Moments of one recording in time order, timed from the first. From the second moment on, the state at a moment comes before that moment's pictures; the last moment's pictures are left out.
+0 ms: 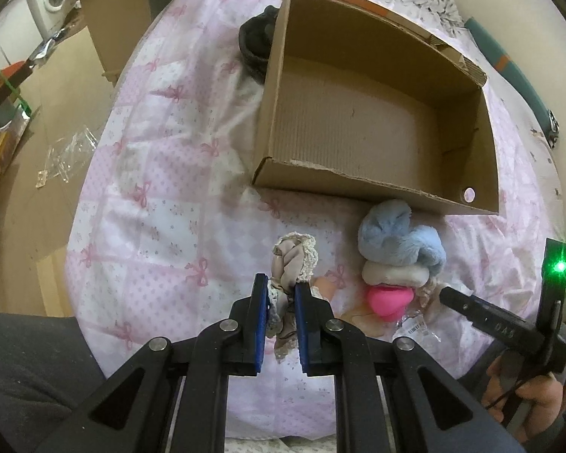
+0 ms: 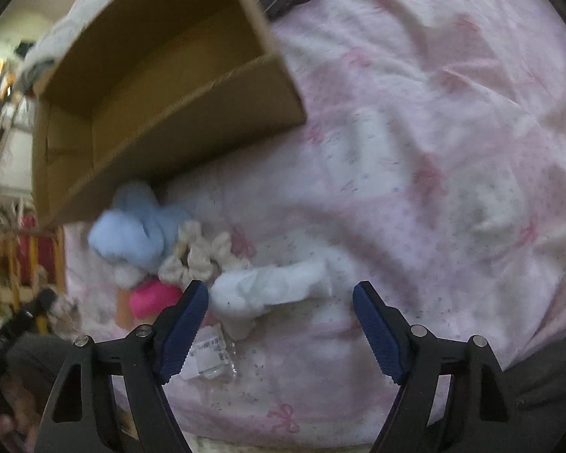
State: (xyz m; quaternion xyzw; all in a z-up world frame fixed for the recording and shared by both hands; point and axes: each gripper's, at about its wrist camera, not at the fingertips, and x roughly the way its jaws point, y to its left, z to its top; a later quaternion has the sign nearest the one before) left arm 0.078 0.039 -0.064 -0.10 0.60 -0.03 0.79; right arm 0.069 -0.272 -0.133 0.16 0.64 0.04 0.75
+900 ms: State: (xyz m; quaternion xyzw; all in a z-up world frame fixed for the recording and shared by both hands) left arm 0.076 0.039 -0.061 -0.10 0.59 -0.02 0.80; right arm 0.051 -0.208 -0.085 0.00 0.60 0.15 0.78
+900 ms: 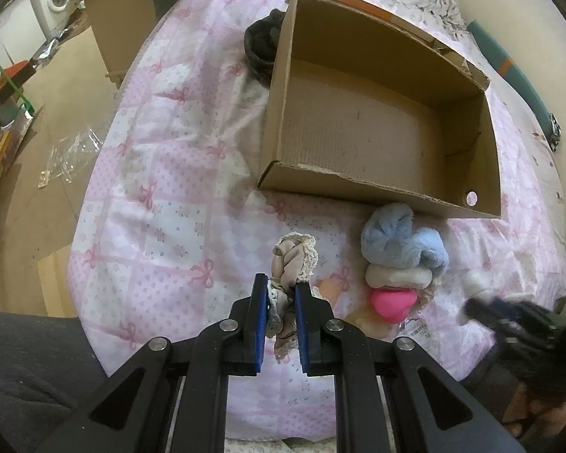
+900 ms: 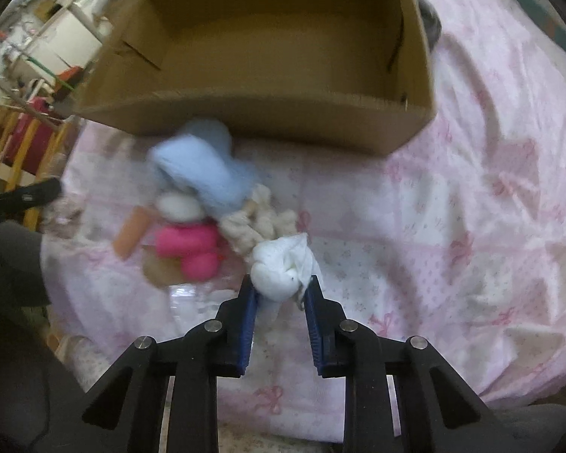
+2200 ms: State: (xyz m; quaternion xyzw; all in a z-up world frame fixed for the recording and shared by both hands) left arm 0.111 0.008 0.035 -0.01 0.46 -0.02 0.89; right arm 0.079 -0.277 0.008 0.18 0.39 0.21 0.88
